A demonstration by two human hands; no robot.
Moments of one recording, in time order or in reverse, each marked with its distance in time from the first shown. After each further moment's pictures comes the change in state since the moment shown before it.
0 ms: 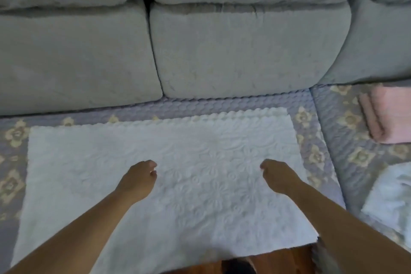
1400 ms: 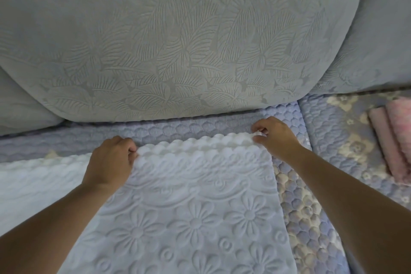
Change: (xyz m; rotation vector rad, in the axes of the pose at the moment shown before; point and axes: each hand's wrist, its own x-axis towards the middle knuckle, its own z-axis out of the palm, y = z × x) left_hand 0.227 0.177 0.045 0.149 0.541 0.295; right_hand 0.296 0.124 -0.119 0.170 0.345 -0.323
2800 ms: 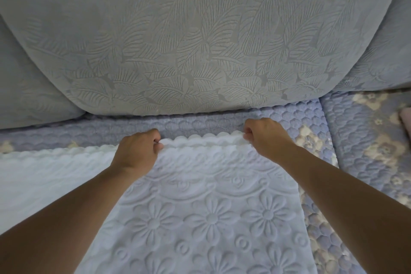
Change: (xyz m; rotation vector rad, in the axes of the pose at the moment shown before) left_hand 0.011 0.019 -0.002 -0.033 -0.109 -0.035; right_hand 0.005 -0.055 0.037 -0.303 -0.004 -0.238
